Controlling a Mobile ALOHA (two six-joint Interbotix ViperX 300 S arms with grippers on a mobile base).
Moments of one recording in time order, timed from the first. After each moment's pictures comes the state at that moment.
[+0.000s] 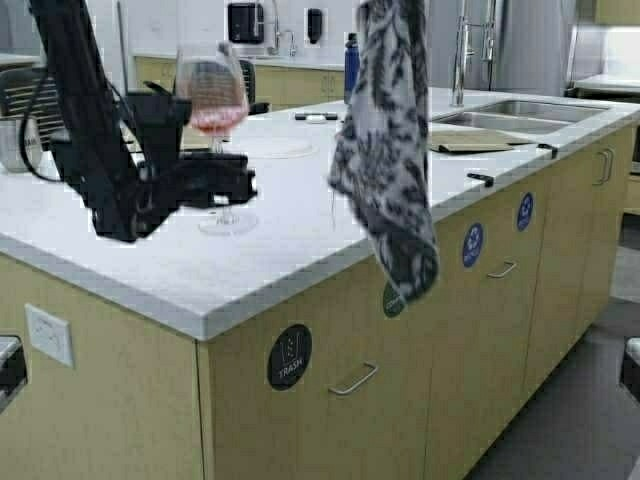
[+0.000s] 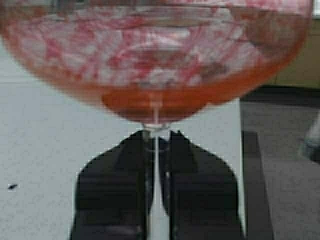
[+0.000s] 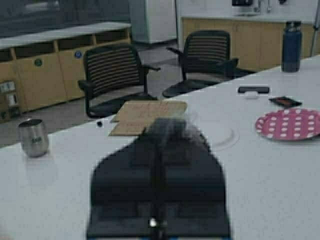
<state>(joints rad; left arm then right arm) -0.30 0.70 0.58 0.15 -1.45 -0.04 0.46 -0.04 0.61 0.17 -0.79 -0.05</state>
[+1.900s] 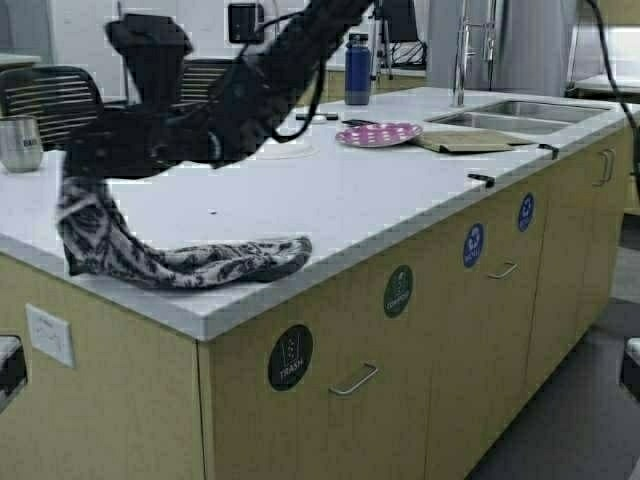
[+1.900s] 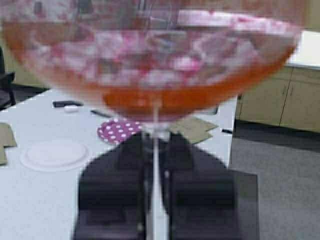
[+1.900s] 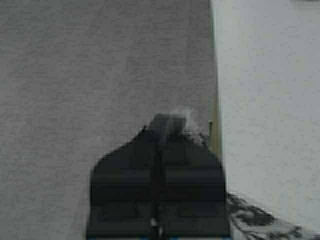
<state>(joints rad) -0.30 -0.30 0.73 0.15 -0.62 -0.21 0.88 0.73 0.04 -0.07 -0.62 0.10</state>
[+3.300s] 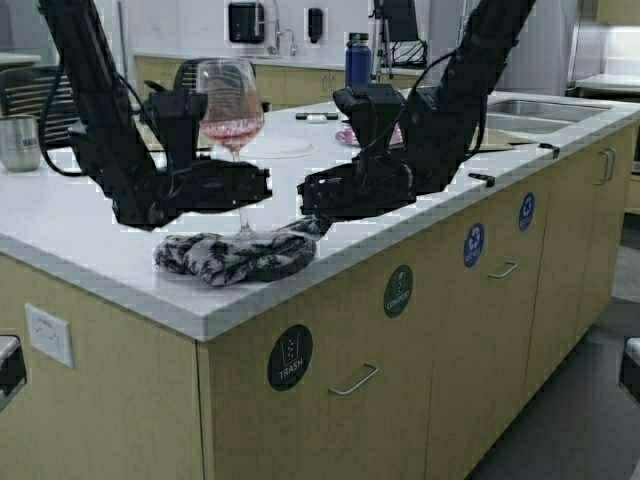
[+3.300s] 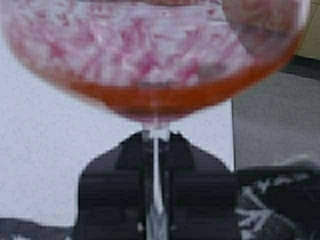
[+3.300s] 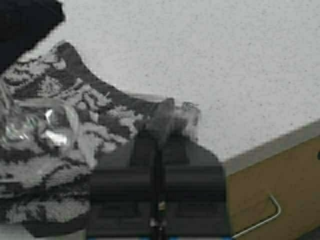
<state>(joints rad) -0.30 0.78 0.41 0.19 -1.19 -0.21 0.48 0.70 0.34 -0.04 -0.67 0.10</state>
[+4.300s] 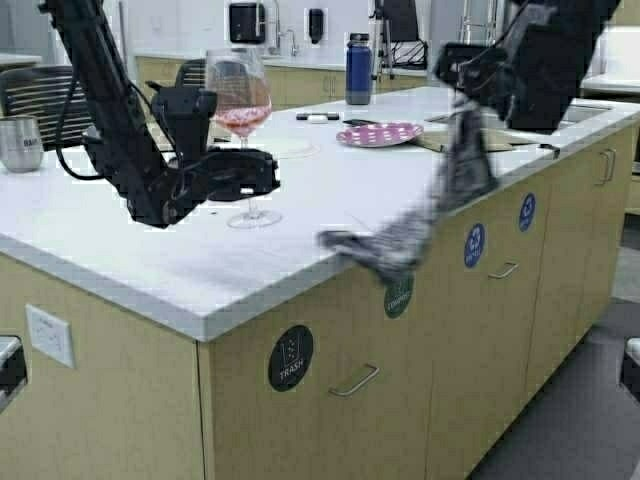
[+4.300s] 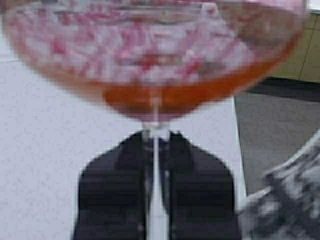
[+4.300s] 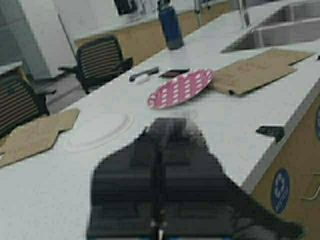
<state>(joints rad) -0.30 0.83 0.30 0.20 -1.24 -0.15 0.28 0.39 0.61 0.30 -1.22 0.18</state>
